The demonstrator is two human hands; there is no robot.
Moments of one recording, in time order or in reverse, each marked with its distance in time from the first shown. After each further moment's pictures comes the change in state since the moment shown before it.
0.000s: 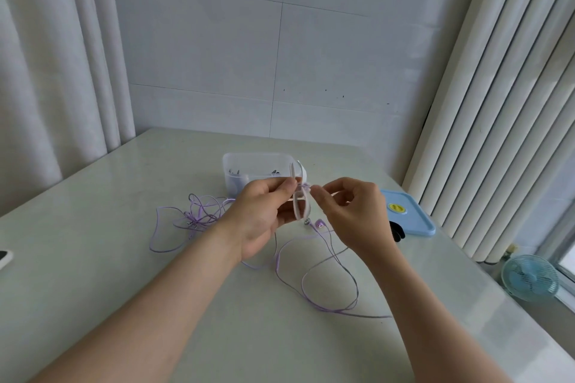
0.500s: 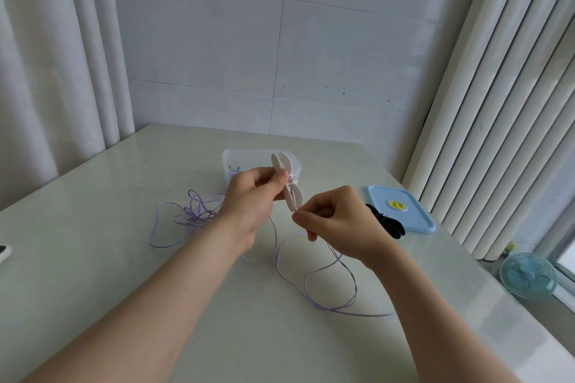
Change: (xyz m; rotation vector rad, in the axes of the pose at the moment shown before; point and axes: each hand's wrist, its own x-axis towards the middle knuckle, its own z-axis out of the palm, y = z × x) left_hand 0.000 0.003 -0.005 0.231 0.246 0.118; right_hand -0.010 -0.013 -0.005 0.070 -0.461 0.073
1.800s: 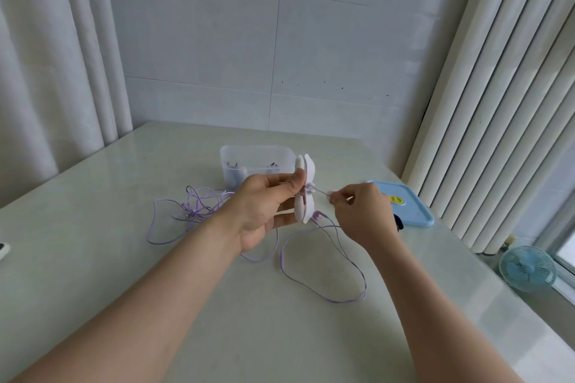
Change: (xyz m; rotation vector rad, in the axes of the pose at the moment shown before) left_hand -0.007 0.002 0.007 -0.195 -0.320 -0.164; right_hand 0.020 0.038 -0.010 -0.371 0.436 0.256
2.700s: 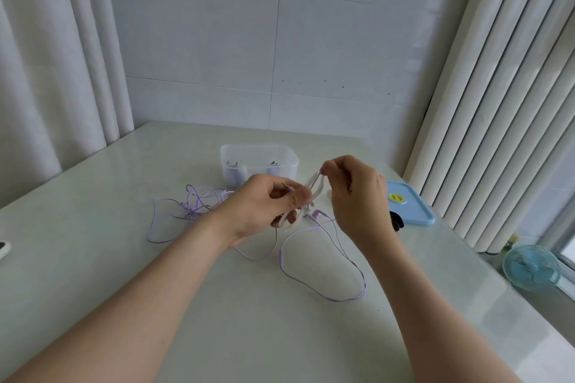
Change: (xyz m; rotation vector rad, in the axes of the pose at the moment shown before) left_hand -0.002 -0.003 -0.012 0.424 -0.111 0.121; right_hand -0.011 -0.024 -0.009 0.279 0.171 -0.323
